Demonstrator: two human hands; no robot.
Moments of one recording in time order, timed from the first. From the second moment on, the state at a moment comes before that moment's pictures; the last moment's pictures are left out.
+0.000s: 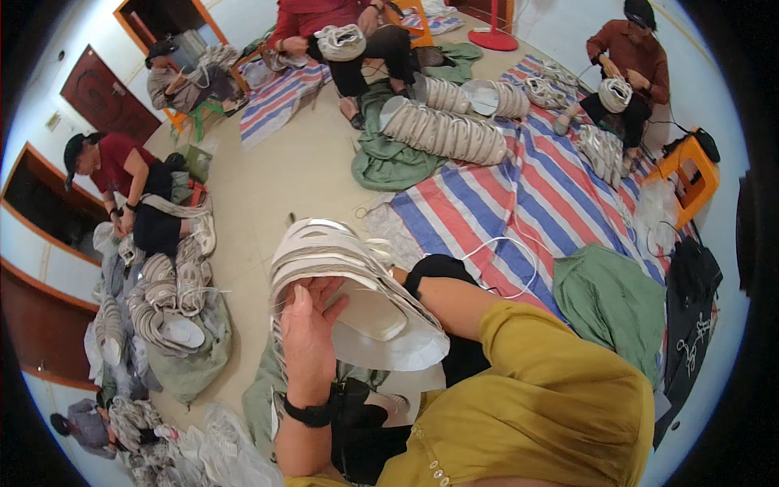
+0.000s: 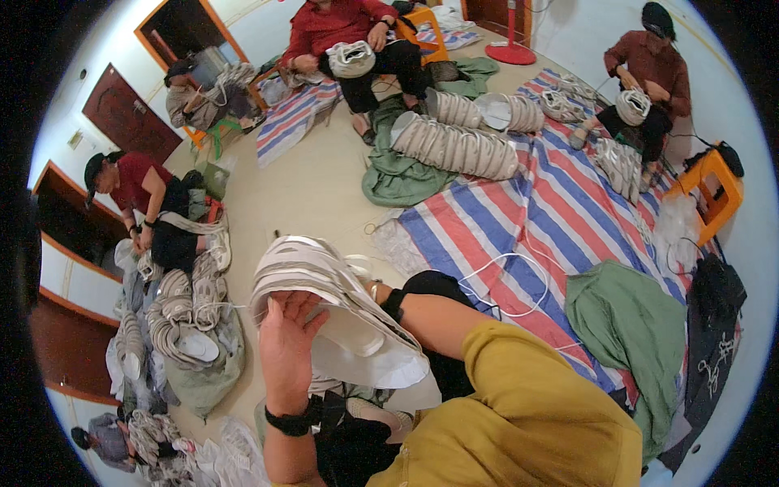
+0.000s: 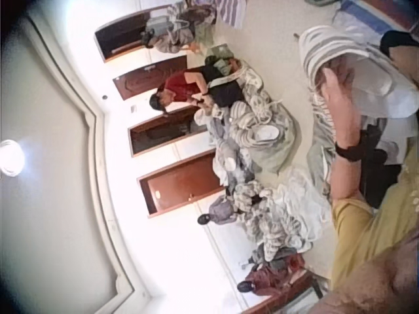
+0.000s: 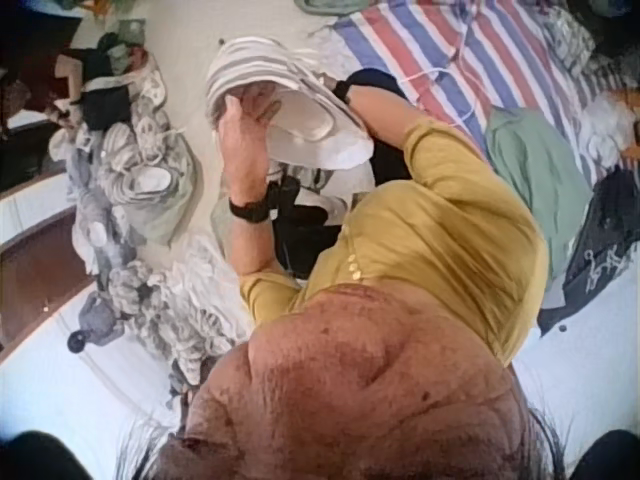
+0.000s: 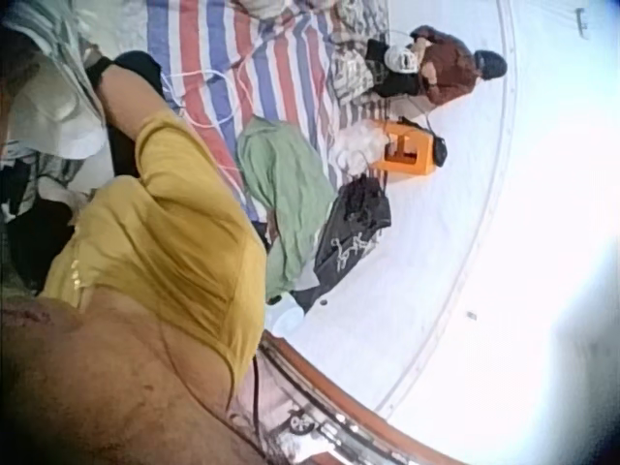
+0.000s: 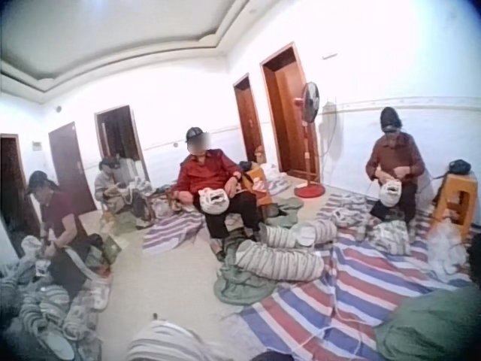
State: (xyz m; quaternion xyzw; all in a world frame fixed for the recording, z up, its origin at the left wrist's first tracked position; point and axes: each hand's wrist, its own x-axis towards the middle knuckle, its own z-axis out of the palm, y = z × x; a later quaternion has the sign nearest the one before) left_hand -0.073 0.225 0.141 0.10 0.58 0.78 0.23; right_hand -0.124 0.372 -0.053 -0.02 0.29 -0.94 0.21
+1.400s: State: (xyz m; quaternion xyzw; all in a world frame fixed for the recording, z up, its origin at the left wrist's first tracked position) left_hand -0.125 0.127 0.014 -0.08 0.29 0.94 0.18; right_hand -0.142 0.317 0.014 0.11 0.55 -0.82 -0.04
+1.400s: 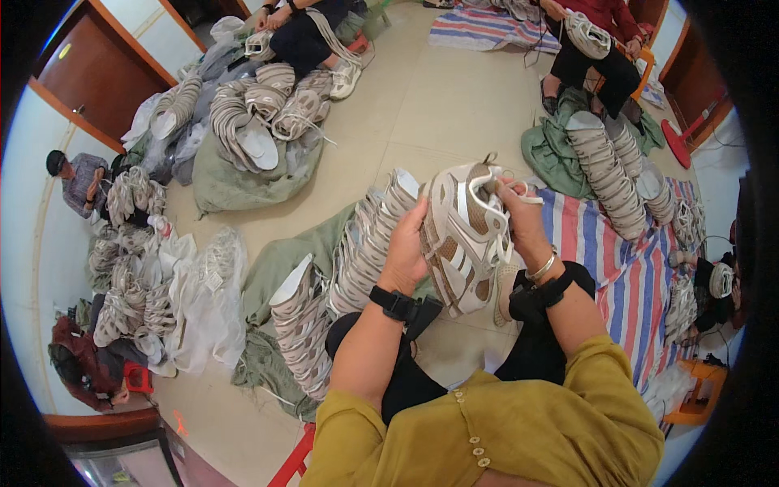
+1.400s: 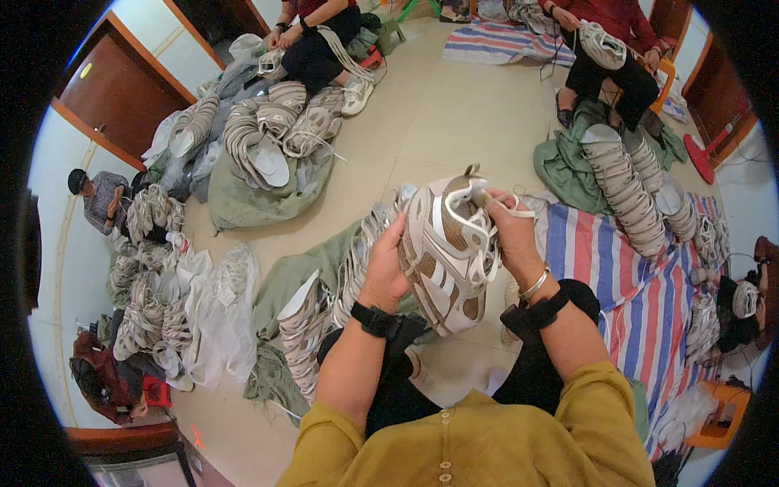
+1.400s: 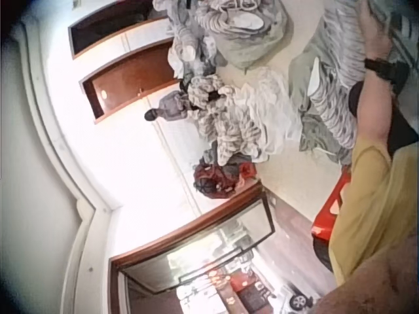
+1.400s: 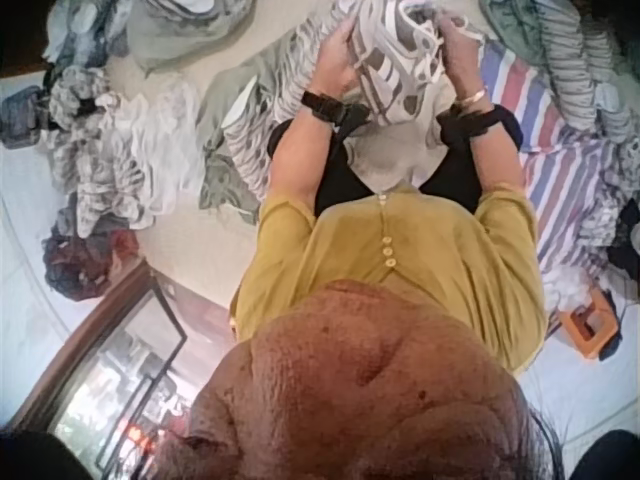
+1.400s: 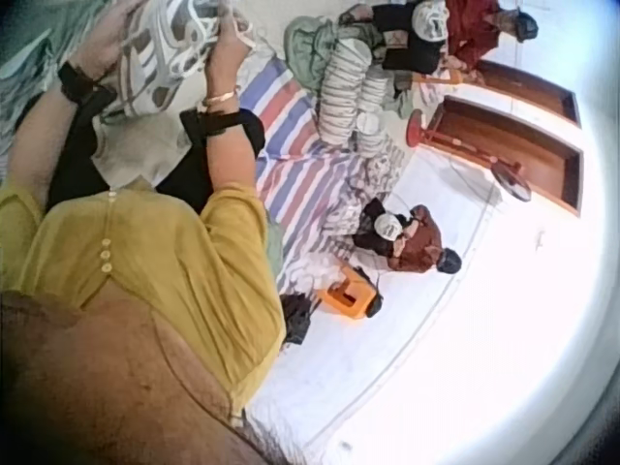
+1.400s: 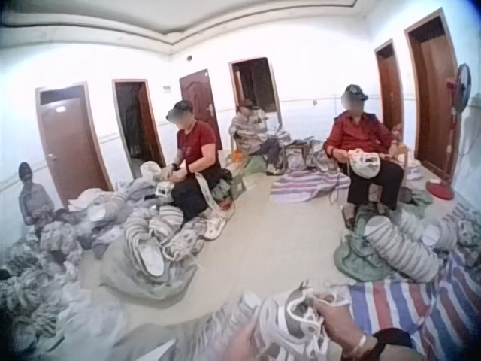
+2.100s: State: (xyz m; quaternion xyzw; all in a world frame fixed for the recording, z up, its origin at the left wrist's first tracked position) left_hand -0.136 0.098 0.027 -0.05 0.29 0.95 0.10; right_hand -0.161 0.371 0.017 0.12 0.49 -0.85 -0.15
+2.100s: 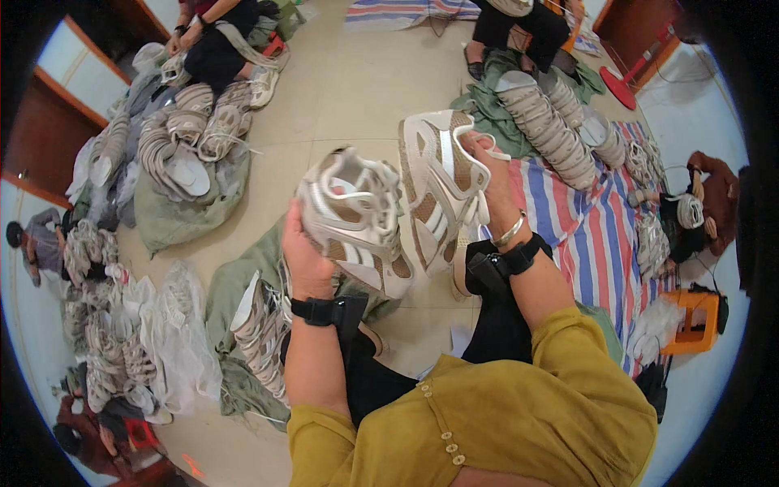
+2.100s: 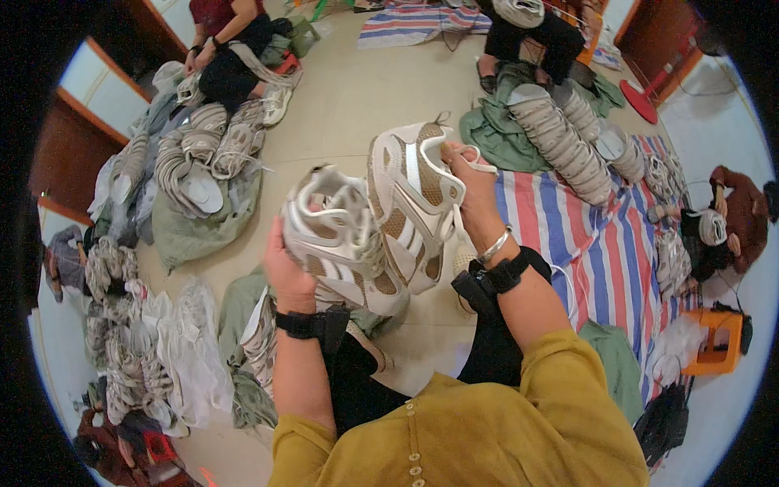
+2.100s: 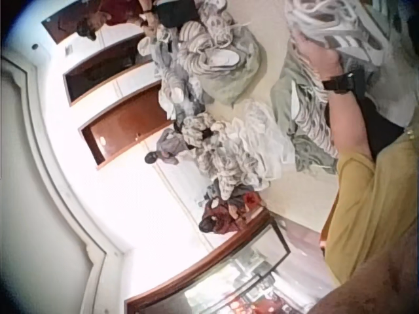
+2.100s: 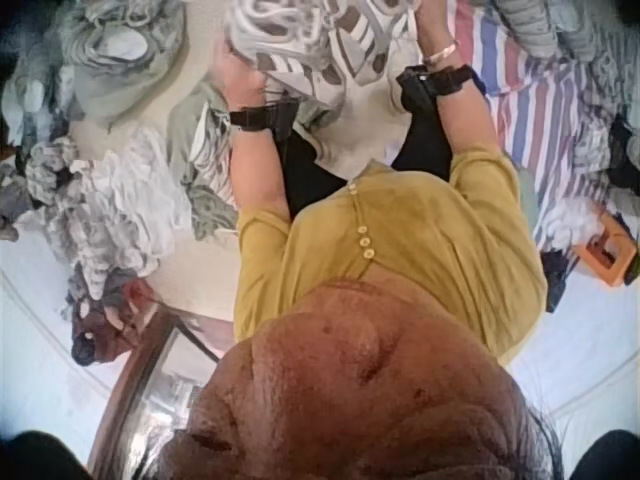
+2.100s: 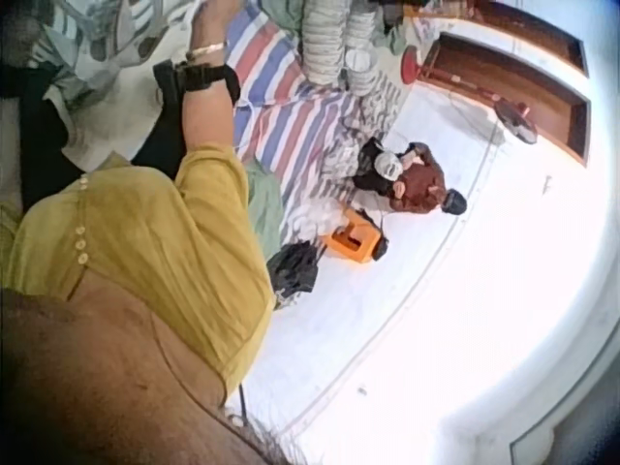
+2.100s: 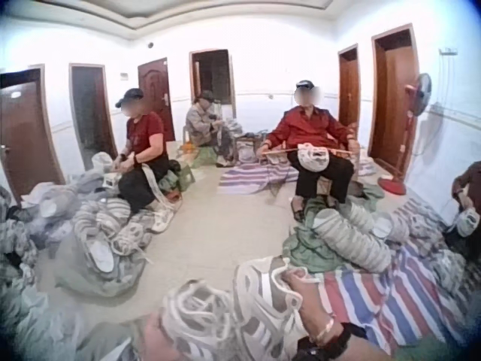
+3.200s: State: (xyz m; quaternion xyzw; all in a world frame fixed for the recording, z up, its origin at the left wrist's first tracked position) left_hand -0.113 0.140 0.018 0.16 0.56 0.80 0.13; right_hand -0.121 0.342 -0.002 0.03 0.63 -0.76 0.11
